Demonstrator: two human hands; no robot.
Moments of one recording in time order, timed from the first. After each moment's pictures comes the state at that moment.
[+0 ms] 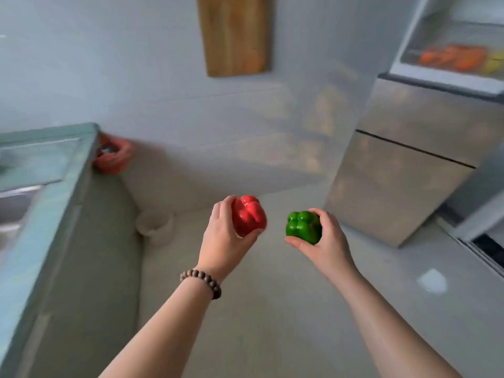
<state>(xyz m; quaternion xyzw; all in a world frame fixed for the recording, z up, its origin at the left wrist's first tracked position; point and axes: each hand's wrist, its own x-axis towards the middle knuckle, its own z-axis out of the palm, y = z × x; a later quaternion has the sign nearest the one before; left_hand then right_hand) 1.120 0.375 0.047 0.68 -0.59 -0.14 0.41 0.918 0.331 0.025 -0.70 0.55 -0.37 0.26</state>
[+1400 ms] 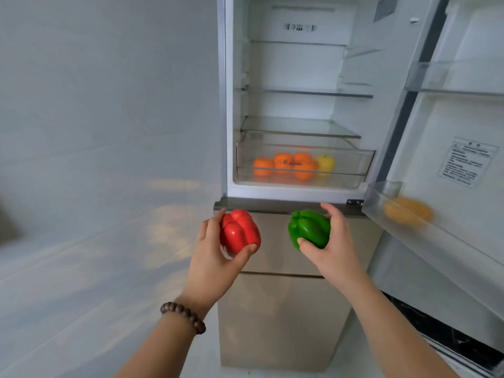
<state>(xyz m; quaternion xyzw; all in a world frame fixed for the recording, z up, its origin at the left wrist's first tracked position) 0.787 -0.324 0.144 0.39 -0.74 -0.28 0.47 0.575 -0.251 0.161 -0.52 0.68 -0.50 0.07</state>
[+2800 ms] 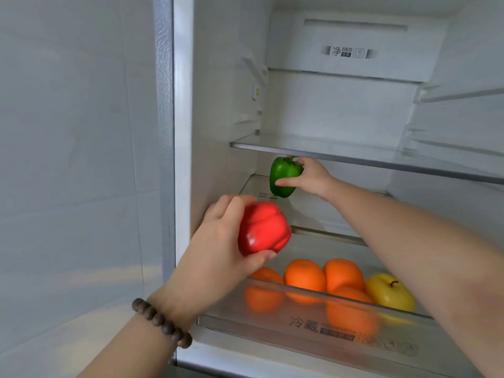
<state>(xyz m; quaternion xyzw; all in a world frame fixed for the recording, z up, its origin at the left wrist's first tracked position) 0.608 -0.667 0.252 0.33 -0.82 -0.06 0.46 0.366 -0.787 0.319 -0.64 0.66 -0.39 0.13</state>
